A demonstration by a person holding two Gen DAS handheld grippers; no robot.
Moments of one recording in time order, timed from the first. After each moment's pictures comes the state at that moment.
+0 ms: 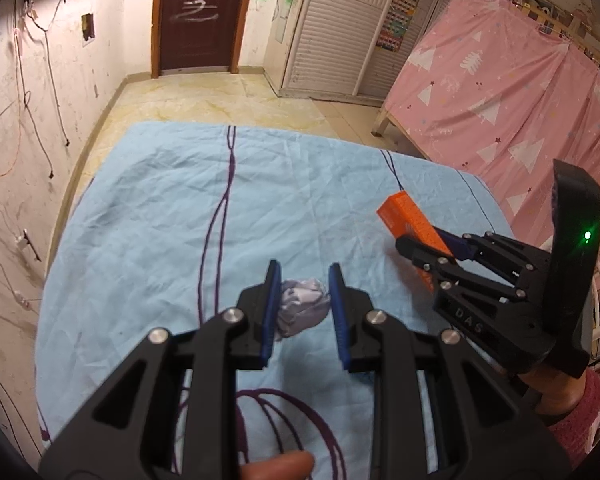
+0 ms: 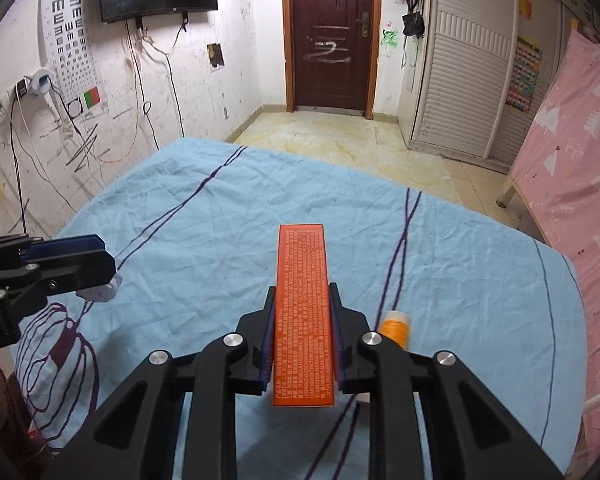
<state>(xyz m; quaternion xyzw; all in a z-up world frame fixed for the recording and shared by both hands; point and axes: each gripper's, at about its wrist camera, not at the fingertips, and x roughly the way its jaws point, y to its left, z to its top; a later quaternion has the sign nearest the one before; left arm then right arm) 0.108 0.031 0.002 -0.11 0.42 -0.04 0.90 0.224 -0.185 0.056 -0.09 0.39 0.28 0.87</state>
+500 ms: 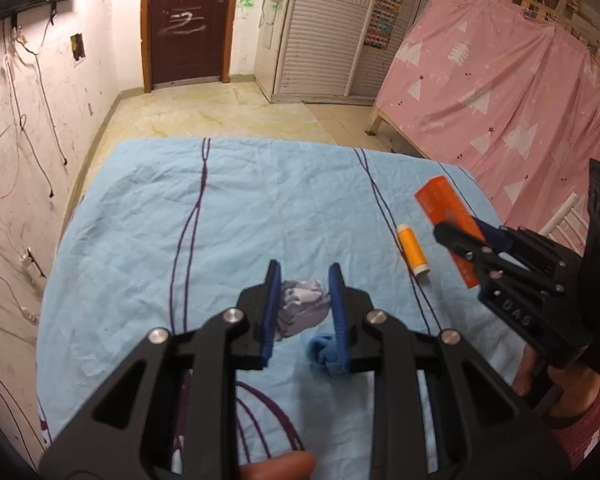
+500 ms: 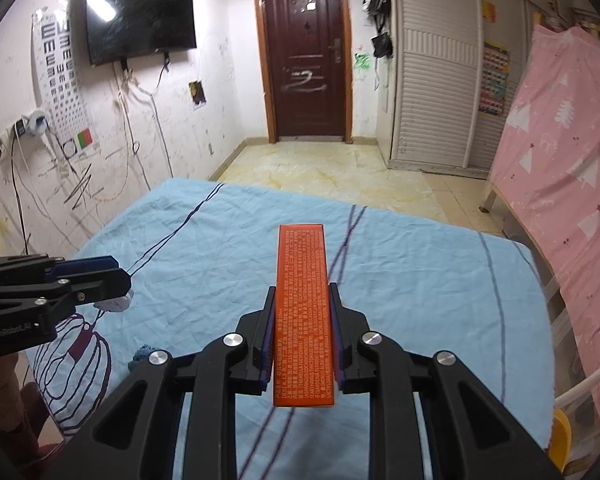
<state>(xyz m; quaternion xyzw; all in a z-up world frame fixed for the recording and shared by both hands) 0.103 0.000 0.013 -0.08 0.41 -0.05 0.91 0.196 -0.246 0.085 -0.04 0.34 0.26 0.90</state>
